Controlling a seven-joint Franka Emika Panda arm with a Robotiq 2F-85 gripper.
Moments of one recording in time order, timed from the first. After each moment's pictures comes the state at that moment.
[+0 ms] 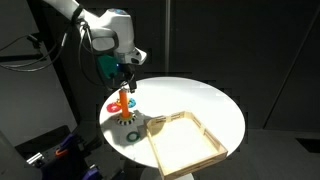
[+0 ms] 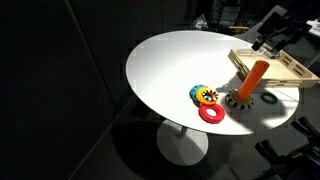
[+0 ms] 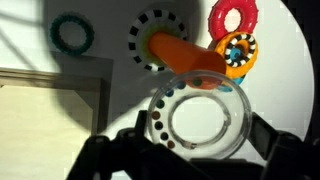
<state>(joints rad) 0.04 -0.10 0.00 -2.51 0.40 2.51 -0.01</state>
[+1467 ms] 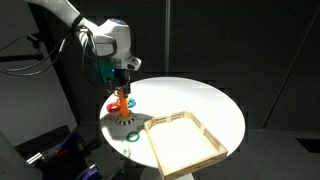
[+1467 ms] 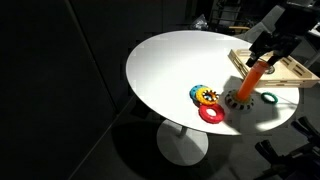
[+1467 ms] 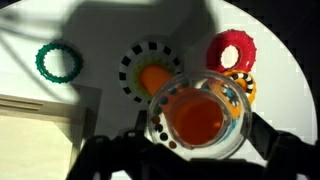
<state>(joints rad) 0.06 -0.04 0.05 -2.51 0.37 2.48 0.00</state>
